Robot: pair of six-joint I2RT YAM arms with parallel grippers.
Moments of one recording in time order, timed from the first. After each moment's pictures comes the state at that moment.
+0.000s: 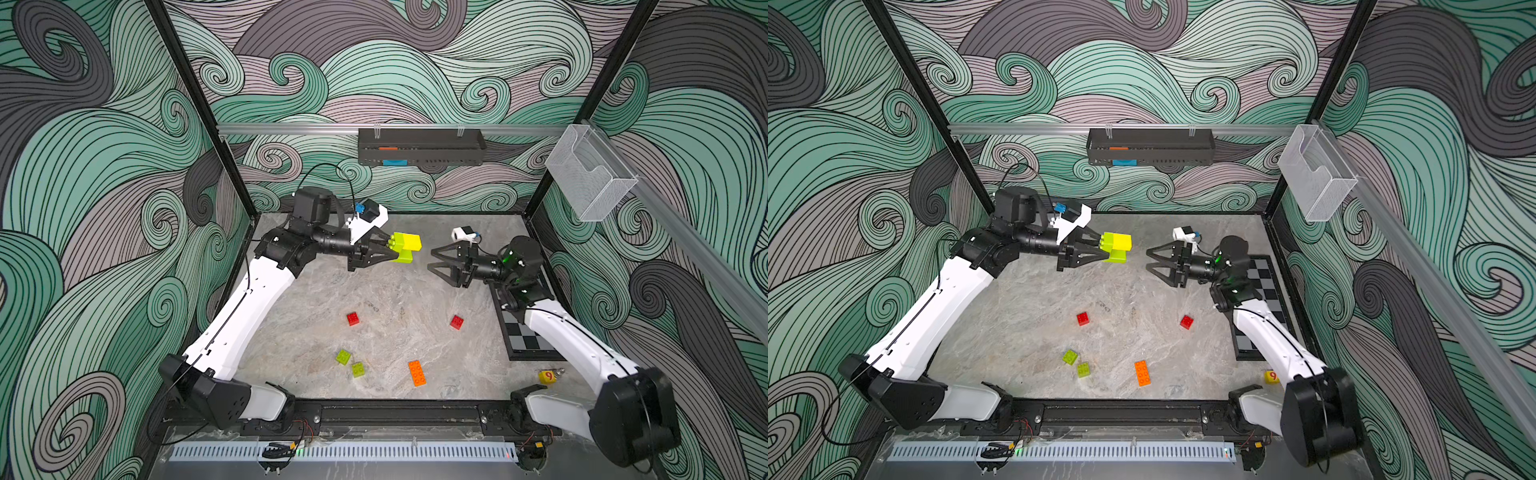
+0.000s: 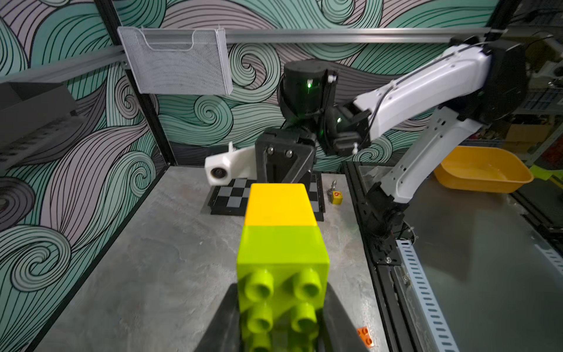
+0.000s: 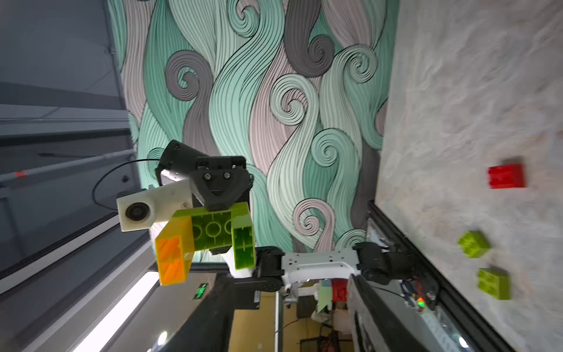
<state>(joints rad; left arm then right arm) -0.43 1.39 1.58 -0.75 0.95 0.53 0.21 1.17 0.83 0.24 -1.10 1.46</state>
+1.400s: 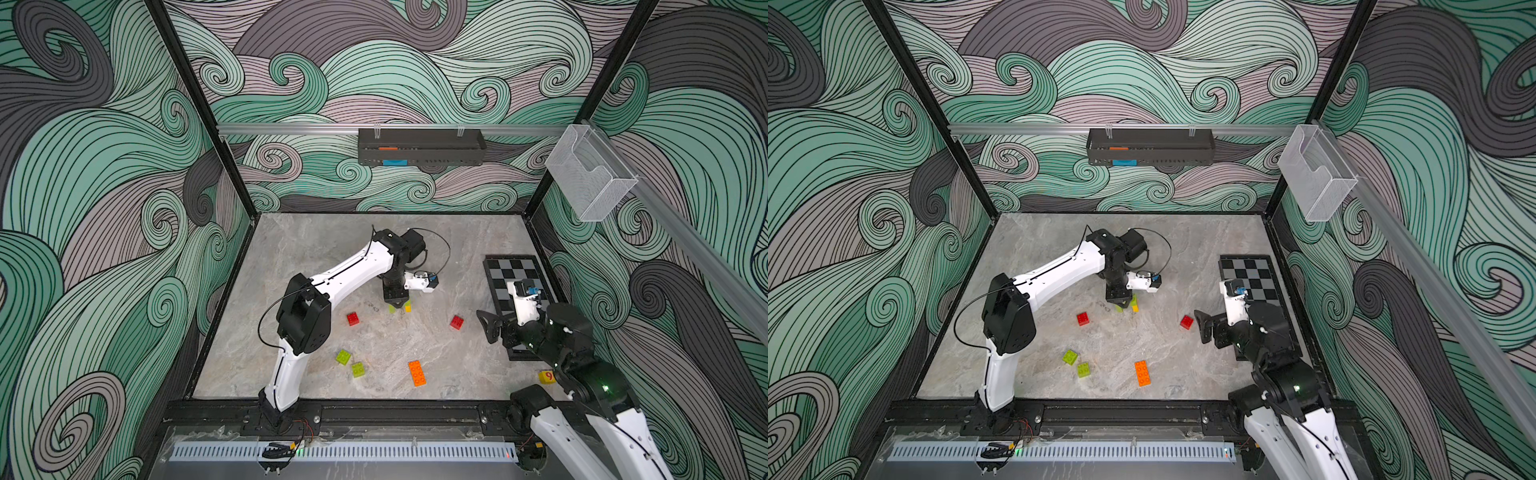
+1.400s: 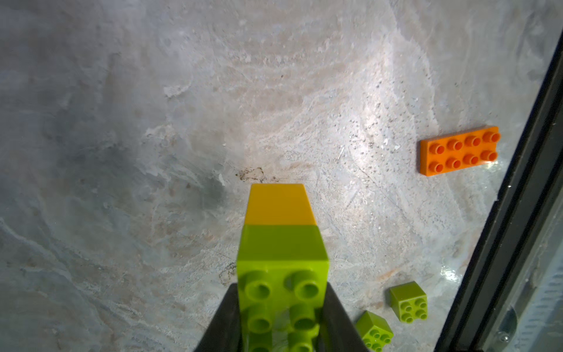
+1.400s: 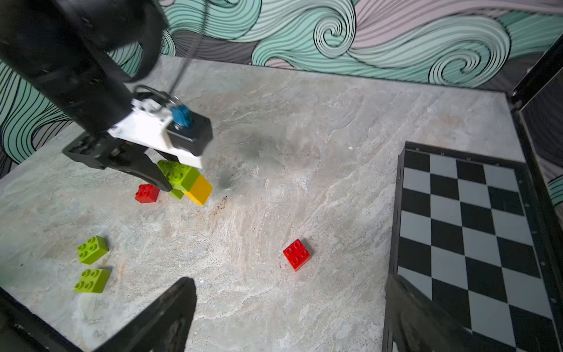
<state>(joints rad) -0.78 2.08 1.90 -1.33 0.09 0.76 0.30 0.39 0.71 -0.82 -0.06 0.04</state>
